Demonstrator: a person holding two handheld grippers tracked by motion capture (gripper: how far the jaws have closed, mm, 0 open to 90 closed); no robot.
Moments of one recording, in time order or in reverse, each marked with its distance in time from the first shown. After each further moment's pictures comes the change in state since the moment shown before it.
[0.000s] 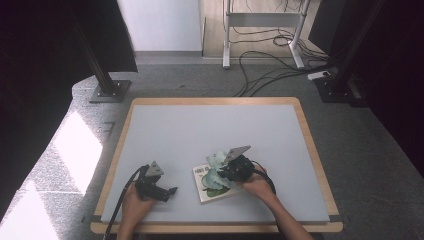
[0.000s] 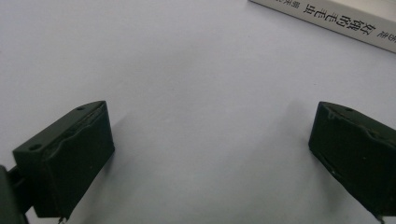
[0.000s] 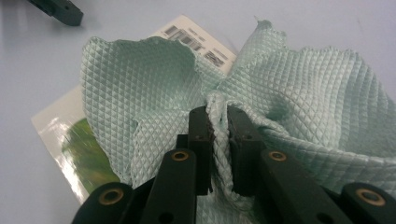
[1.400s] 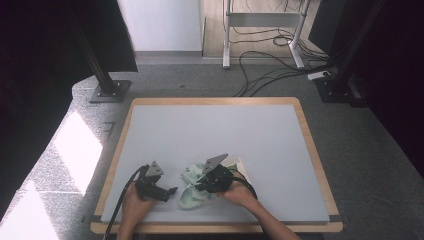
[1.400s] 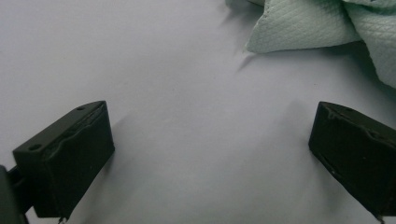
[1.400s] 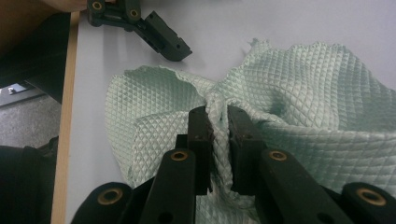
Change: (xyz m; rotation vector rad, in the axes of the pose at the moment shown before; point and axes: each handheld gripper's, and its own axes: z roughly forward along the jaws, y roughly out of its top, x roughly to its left) left arm 0.000 0.000 0.000 0.001 0.000 0.001; right arm 0.049 0.026 0.033 -0.024 0.194 -0.081
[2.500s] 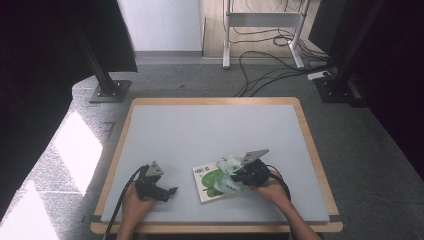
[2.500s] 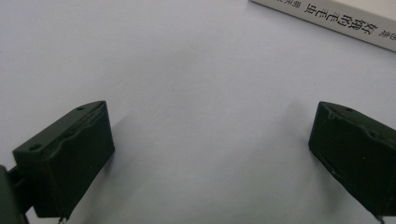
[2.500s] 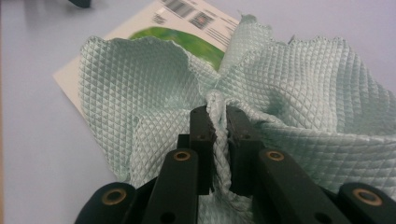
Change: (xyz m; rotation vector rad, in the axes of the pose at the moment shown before) left arm 0.000 0.000 0.000 -0.001 0.001 -0.001; right arm -0.042 -0.069 -0.079 -0.008 -0.183 0.152
